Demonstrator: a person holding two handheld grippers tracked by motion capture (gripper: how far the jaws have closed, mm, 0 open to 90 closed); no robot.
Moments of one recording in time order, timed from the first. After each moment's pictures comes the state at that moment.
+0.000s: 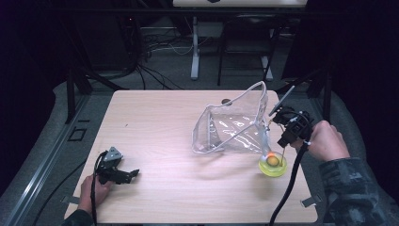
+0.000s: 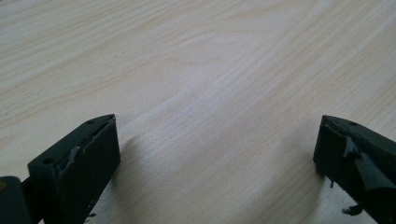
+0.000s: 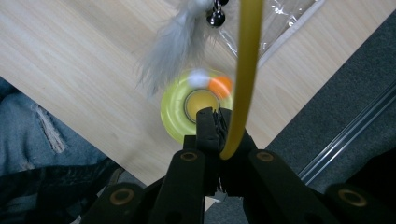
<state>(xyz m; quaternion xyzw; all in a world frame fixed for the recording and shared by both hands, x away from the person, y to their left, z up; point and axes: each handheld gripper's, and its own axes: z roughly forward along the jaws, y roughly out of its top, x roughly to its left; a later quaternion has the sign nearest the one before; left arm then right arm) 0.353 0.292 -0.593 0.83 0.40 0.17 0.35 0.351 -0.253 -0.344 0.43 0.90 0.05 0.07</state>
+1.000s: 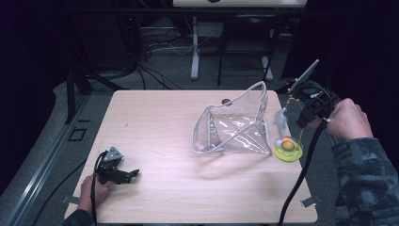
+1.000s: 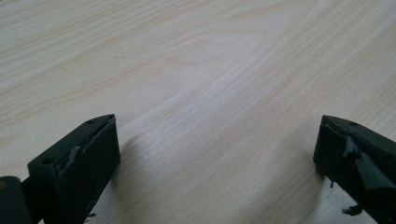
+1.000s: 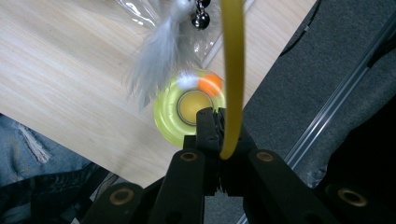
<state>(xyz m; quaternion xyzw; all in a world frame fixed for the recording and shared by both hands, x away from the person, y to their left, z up) 0.353 0.293 -0.592 0.83 0.40 0.17 0.35 0.374 -0.288 -0.299 0.48 0.86 0.05 0.13</state>
